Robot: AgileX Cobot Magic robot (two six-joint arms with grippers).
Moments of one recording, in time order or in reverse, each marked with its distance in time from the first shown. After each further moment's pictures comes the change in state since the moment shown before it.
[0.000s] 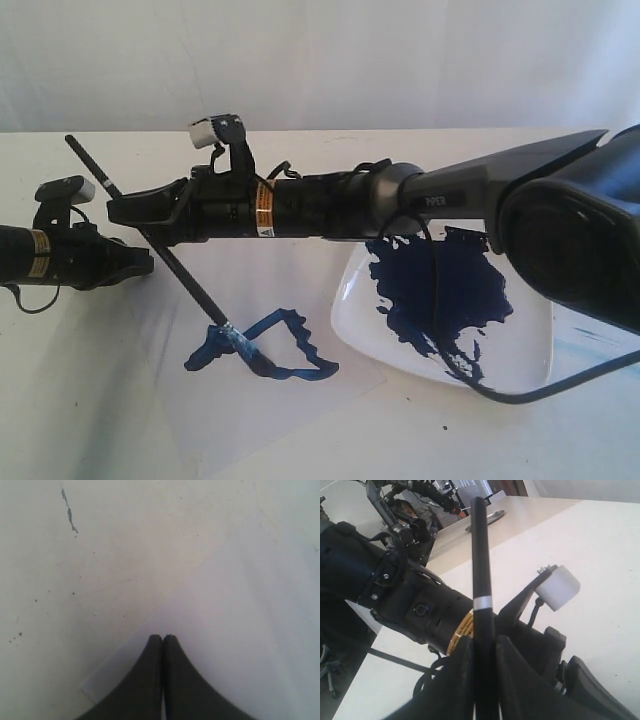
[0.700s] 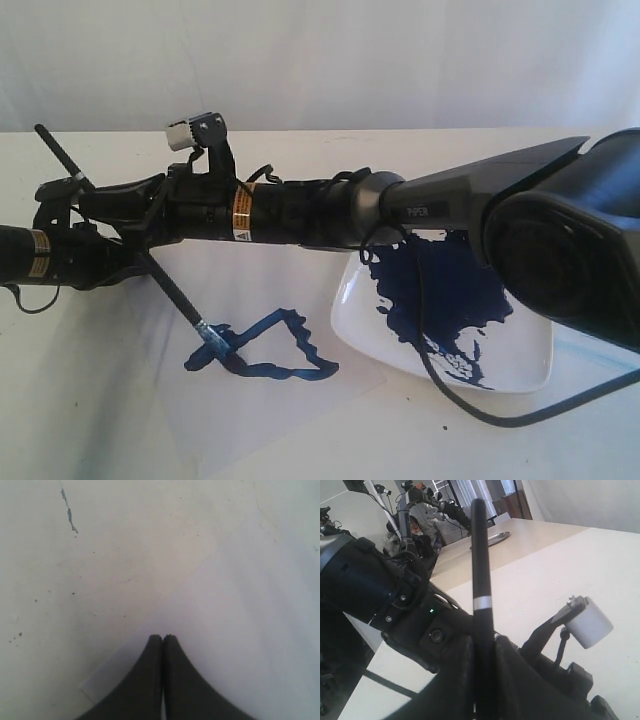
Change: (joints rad) left arm 0.000 0.000 0.000 0.000 0.000 0.000; right arm 0.049 0.000 -0.002 0.114 0.002 -0.110
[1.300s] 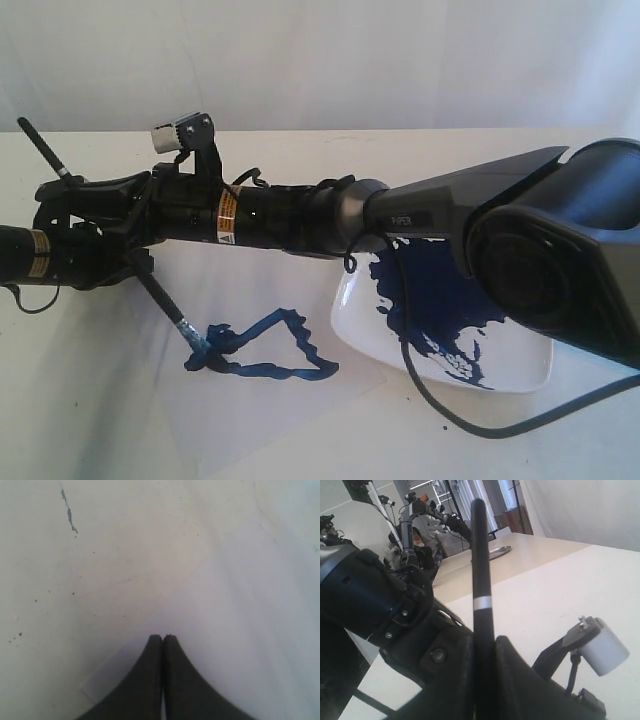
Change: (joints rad) left arm 0.000 0.000 0.000 0.000 0.000 0.002; right arm 0.031 0.024 -0.034 0.070 -0.002 -0.064
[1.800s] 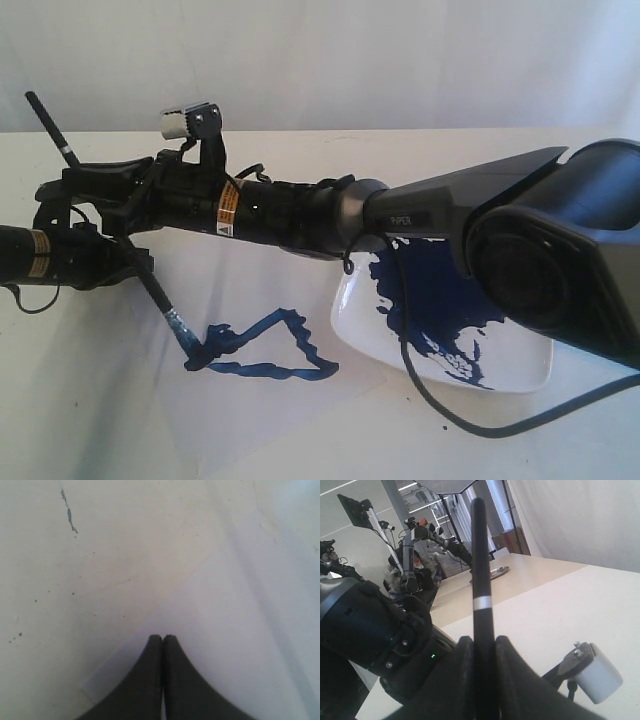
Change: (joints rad) left arm 0.000 0.000 0.000 0.000 0.000 0.000; right arm 0.001 0.002 -0.004 0.084 -0.033 -0.023
